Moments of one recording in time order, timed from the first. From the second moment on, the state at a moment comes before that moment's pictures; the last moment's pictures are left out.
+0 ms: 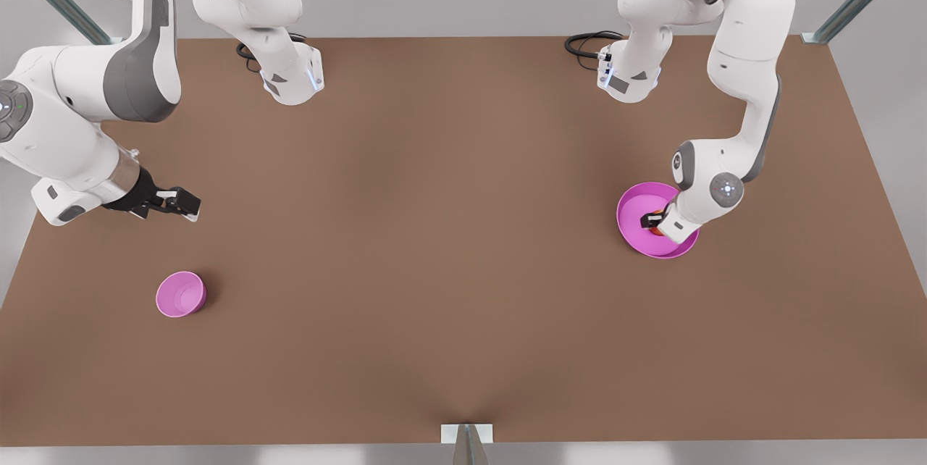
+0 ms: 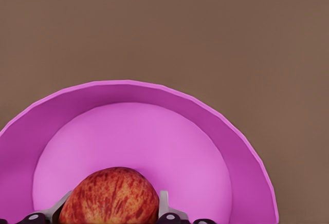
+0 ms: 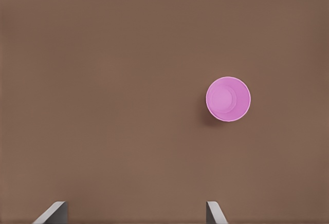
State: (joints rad) left arm -0.03 0.35 0.05 -2.35 -0.03 2.57 -0.03; right arm -0.01 0.15 0.05 -1.46 -0.03 1.61 0.10
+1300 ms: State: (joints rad) left arm -0.36 0.59 -0.21 -1.57 -1.28 2.36 0.52; right arm -0.01 0.31 0.05 -1.48 0.45 1.66 0.10
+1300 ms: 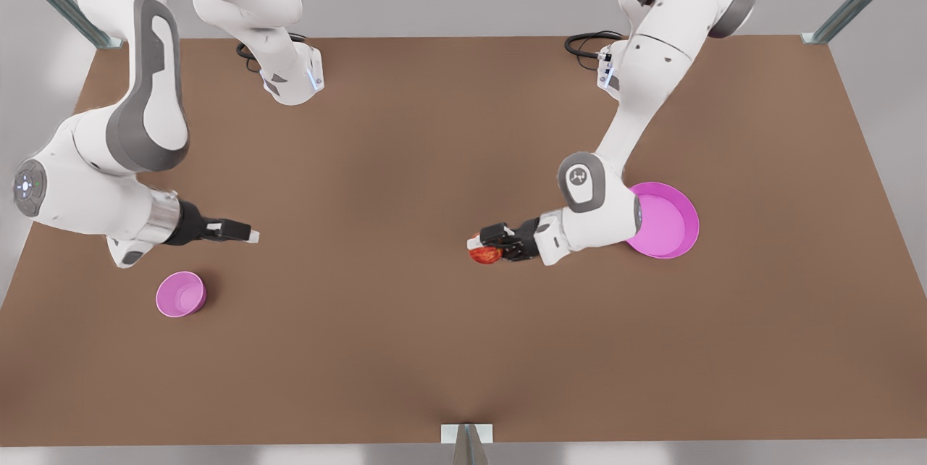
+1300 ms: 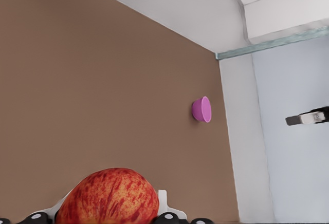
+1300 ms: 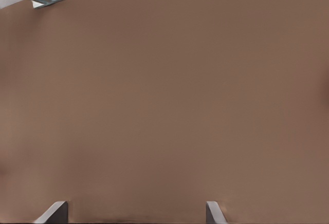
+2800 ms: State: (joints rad) left arm -0.30 1.05 -0.53 -1.13 -1.55 2.31 2.03; right arm 0.05 0.68 0.30 -1.68 1.68 1.93 -0.72
